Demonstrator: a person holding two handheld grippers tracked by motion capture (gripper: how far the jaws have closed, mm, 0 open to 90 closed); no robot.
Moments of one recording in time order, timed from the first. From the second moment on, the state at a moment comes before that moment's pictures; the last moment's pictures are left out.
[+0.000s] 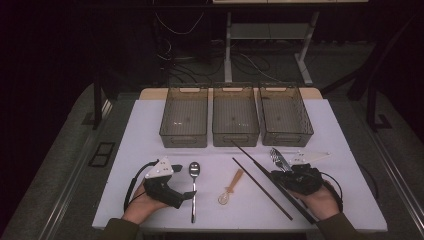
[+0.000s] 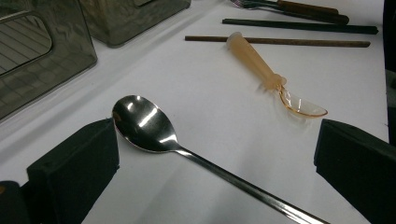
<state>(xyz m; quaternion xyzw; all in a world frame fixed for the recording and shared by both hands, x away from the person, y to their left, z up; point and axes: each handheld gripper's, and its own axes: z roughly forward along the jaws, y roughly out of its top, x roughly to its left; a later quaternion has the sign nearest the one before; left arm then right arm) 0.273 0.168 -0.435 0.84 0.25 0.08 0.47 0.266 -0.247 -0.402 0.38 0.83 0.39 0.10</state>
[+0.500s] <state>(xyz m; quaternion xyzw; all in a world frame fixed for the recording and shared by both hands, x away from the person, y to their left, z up) 0.273 0.166 -0.435 0.84 0.25 0.08 0.48 0.284 -0.231 -0.388 0.38 0.81 0.44 0.08</state>
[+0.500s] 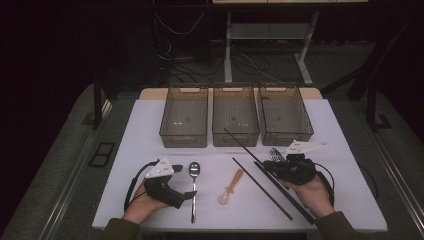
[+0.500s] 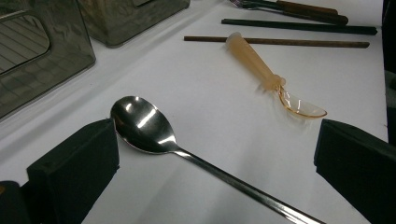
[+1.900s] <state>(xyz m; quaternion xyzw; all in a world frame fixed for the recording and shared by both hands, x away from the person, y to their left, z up) 0.273 0.166 -0.436 0.84 0.25 0.07 0.48 0.352 -0.162 -0.364 0.38 0.80 0.46 0.11</state>
